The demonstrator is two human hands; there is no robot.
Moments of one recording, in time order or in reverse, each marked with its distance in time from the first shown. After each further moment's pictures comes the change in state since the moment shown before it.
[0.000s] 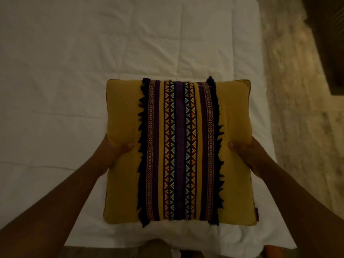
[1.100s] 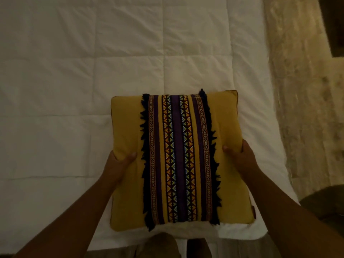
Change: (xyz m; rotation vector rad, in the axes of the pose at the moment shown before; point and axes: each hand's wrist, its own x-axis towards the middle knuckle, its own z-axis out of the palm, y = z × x) left_hand 0.042 -0.094 0.030 0.069 0.138 -0.260; right_hand 0.033 0.099 0.031 -0.124 0.411 0.167
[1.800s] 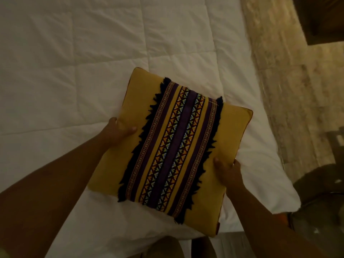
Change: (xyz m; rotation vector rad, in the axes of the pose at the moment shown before) left_hand 0.103 0.099 0.011 0.522 -0.143 0.035; right_hand -0.046 0.055 0.035 0.225 0.171 0.260
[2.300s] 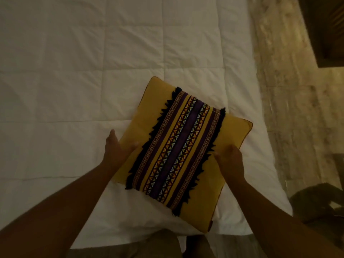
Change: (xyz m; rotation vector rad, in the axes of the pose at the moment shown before) left_hand -0.108 -0.038 0.015 0.048 0.348 0.063; right_hand -0.033 -0.065 -0.009 -0.510 -0.009 -0.377
